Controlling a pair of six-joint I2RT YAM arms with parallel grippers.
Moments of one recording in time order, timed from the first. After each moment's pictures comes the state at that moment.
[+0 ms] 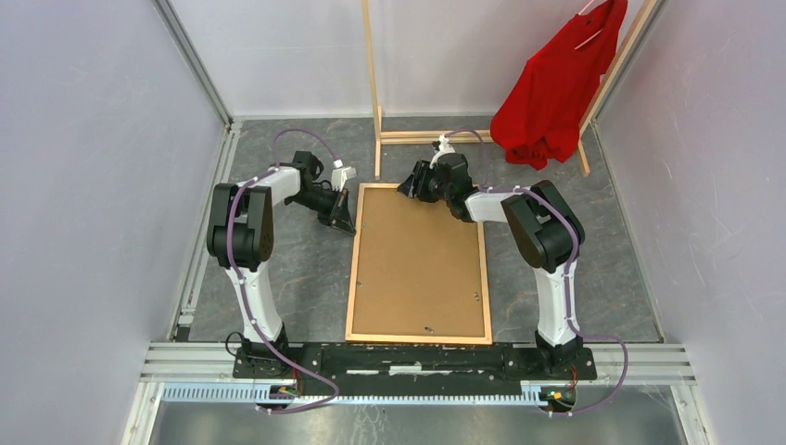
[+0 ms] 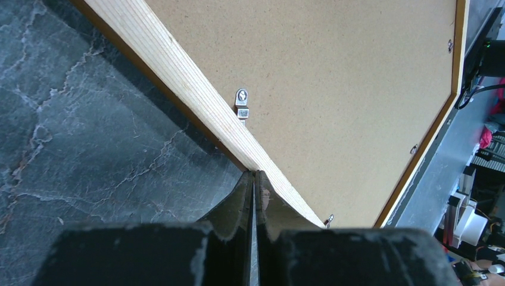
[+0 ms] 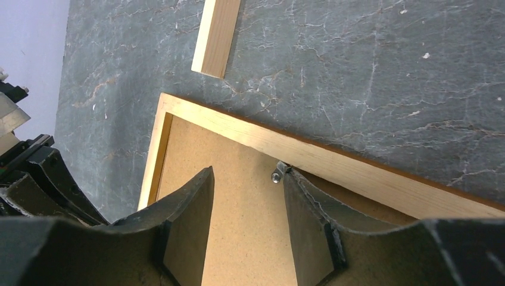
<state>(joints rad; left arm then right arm) -0.12 2.02 1.32 -0.75 0.82 0.37 0.49 2.11 1.20 0.44 -0.21 0.64</state>
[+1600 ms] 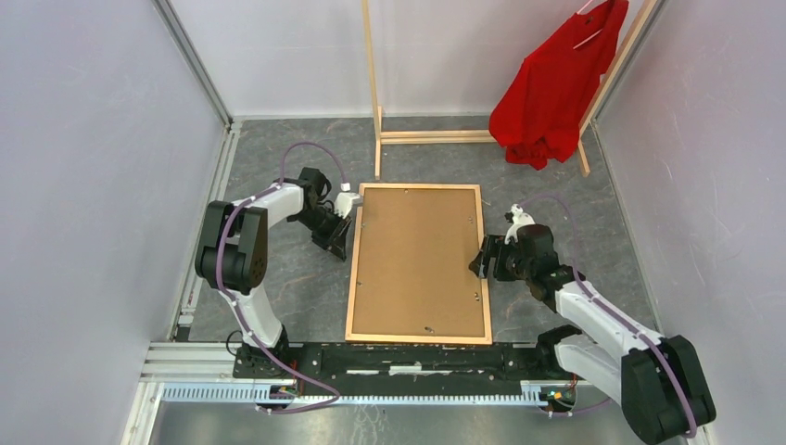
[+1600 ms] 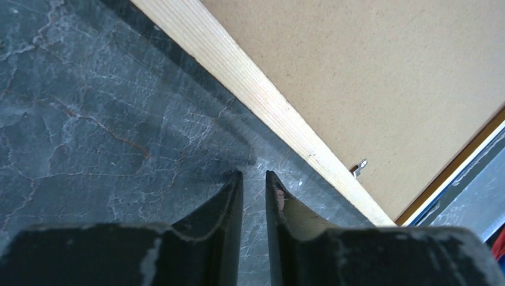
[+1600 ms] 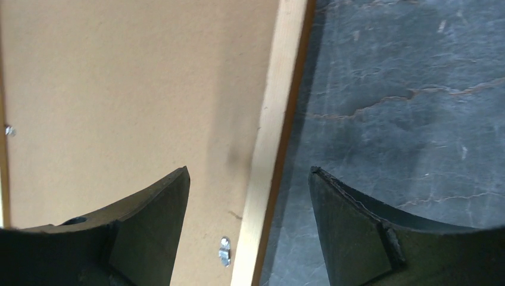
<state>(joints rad) -0.20 1.82 1.10 -0.79 0.55 0.49 0.33 1.00 0.34 -0.10 -0.17 0.41</state>
